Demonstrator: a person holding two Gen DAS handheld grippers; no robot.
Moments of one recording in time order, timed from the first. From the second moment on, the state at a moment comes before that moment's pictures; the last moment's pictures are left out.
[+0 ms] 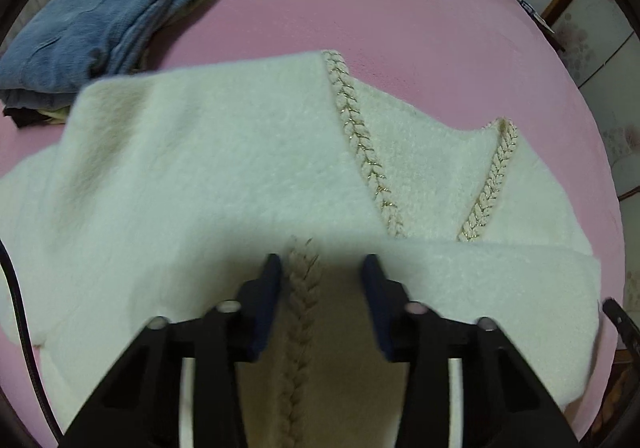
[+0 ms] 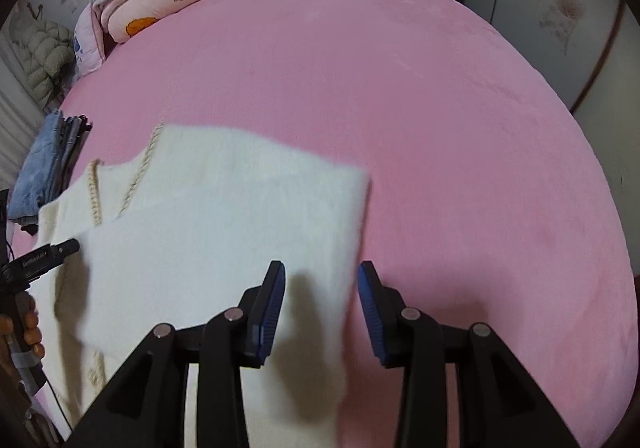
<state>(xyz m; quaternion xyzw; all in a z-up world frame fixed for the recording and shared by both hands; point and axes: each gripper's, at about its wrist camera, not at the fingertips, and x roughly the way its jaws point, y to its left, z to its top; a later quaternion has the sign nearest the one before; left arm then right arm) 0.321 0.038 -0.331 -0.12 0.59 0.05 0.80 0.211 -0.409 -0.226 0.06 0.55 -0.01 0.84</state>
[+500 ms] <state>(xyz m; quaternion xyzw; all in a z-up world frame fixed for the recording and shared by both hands) 0.336 0.014 -0.316 -0.05 0.58 0.07 0.81 0.254 -0.417 -0.253 0.02 0.57 -0.03 0.82</state>
